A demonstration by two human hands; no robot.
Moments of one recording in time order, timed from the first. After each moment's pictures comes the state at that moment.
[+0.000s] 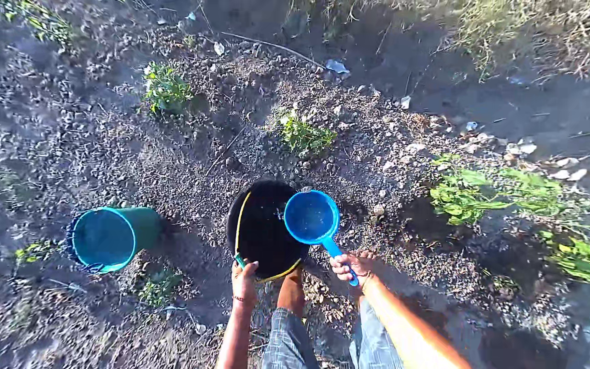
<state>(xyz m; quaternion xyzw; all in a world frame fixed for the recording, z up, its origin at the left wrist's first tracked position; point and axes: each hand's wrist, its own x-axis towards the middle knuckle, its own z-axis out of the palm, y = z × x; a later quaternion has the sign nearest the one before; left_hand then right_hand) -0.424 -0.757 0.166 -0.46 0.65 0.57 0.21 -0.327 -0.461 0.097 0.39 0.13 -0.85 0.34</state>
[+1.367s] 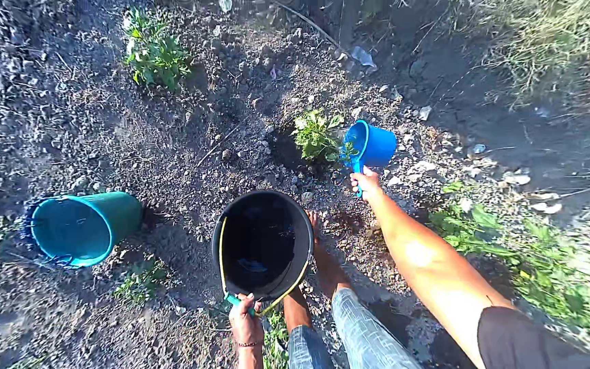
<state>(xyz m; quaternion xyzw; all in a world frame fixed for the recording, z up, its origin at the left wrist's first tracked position) -0.436 -0.734 0.163 -0.64 0.50 0.58 0.08 -0.614 -0.395 0.049 0.33 0.65 -0.68 0.06</state>
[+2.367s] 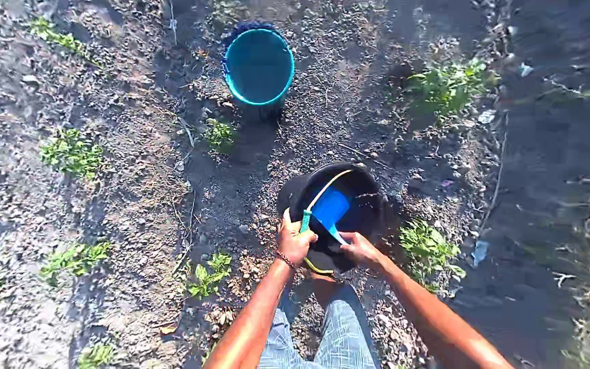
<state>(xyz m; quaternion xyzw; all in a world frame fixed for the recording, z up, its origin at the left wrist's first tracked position) -0.452 -0.873 0.234 -0.58 0.51 0.63 0.00 -0.624 -0.700 0.095 -0.22 0.66 -0.12 0.70</state>
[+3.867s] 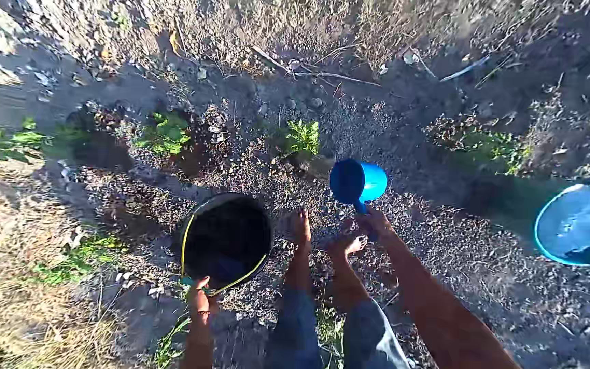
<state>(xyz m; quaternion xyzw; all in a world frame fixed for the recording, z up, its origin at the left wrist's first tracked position) -0.192 -0.406 0.187 -0.70 -0.54 0.13 -0.44 -0.308 -0.858 0.032 -0.46 0.51 0.23 0.69</state>
